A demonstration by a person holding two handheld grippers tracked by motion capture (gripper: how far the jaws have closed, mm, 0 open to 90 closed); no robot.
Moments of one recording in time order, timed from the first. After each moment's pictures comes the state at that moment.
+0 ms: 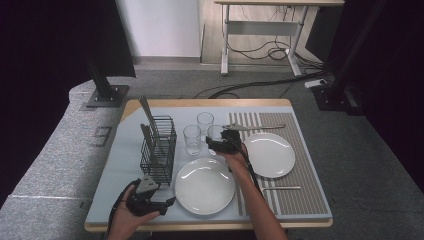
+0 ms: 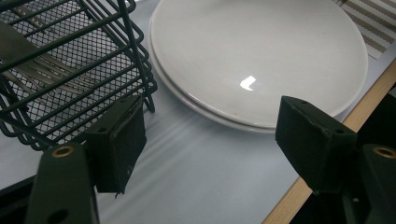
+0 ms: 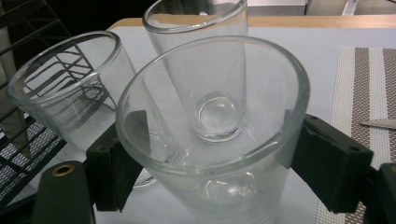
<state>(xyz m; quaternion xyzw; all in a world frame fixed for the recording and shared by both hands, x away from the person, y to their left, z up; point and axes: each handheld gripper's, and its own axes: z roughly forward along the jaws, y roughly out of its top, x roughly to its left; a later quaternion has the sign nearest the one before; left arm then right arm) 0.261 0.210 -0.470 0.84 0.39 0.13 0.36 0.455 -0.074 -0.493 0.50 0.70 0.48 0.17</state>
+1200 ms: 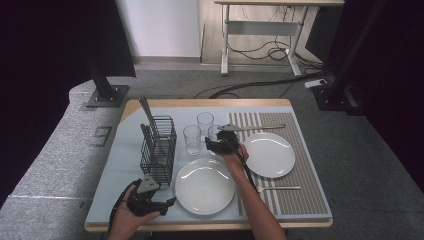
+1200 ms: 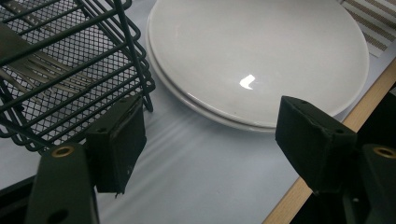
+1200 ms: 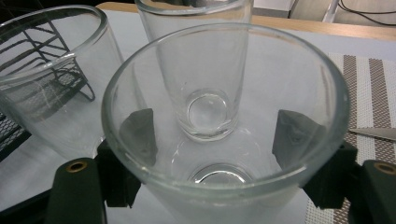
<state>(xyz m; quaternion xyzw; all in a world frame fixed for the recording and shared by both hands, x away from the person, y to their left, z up) 0.262 0.209 -0.472 0.84 0.38 0.13 0.36 0.459 -0.063 -0.498 0.48 0.72 0.45 0.21</state>
